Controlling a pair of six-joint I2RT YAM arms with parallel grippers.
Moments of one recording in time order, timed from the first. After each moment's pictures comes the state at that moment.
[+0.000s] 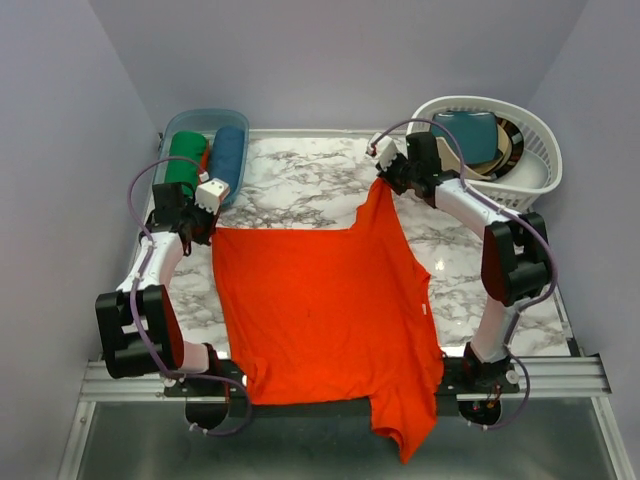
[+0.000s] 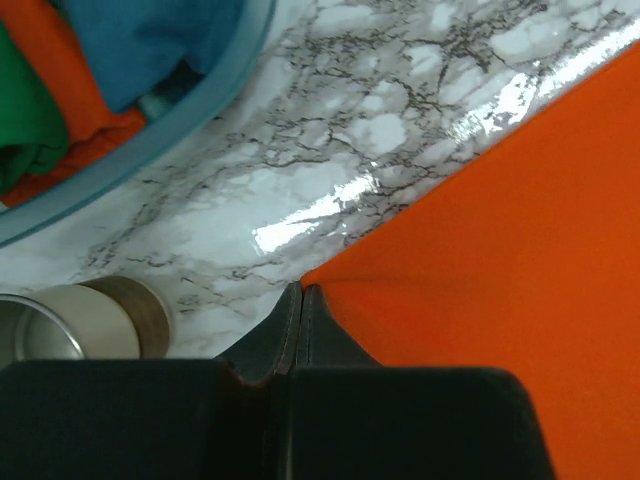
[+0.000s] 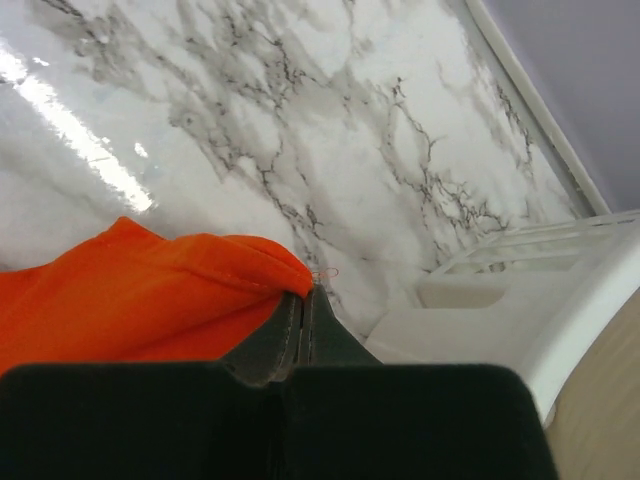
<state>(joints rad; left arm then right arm) 0.16 1.38 0.86 -0.31 0.40 0.54 0.31 1.85 1.37 -0.15 -0.25 -0.63</state>
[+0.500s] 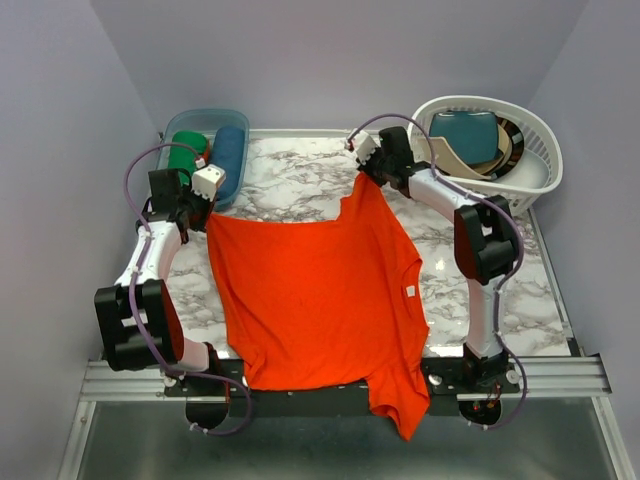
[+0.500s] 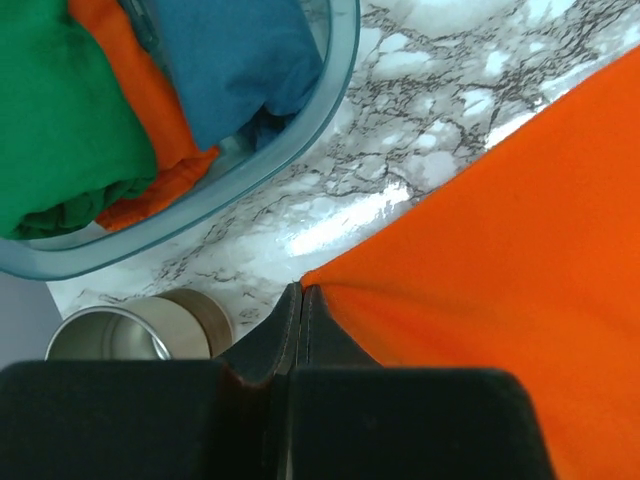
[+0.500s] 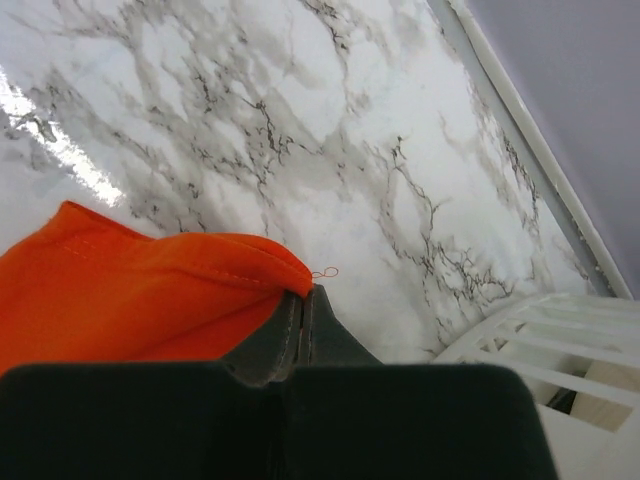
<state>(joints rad) 0.17 1.42 0.97 -0.32 0.34 0.54 0.38 2.10 1.61 -0.13 -0.12 -0.63</state>
